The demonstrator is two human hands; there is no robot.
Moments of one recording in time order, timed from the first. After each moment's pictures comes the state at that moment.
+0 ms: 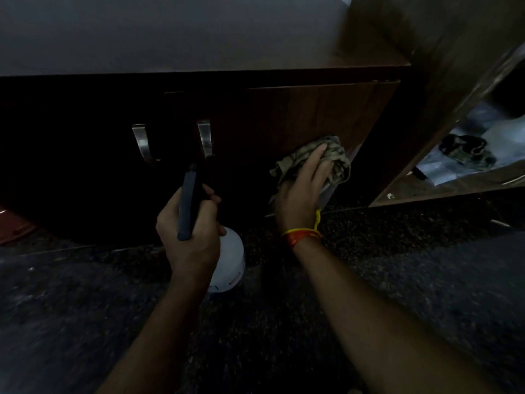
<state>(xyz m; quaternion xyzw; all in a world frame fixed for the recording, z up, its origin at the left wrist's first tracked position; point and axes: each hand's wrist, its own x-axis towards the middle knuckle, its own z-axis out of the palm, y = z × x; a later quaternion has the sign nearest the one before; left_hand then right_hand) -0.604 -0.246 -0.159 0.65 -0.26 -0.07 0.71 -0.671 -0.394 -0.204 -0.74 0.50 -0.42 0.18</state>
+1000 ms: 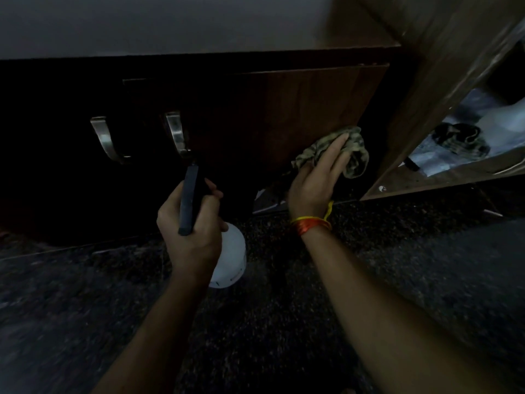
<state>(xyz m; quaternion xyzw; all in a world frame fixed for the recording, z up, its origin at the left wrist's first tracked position) -0.617 -0.272 -0.169 0.64 -0.29 -0.09 0.71 -0.697 -0.432 -0.208 -0.67 0.51 -0.48 0.23</state>
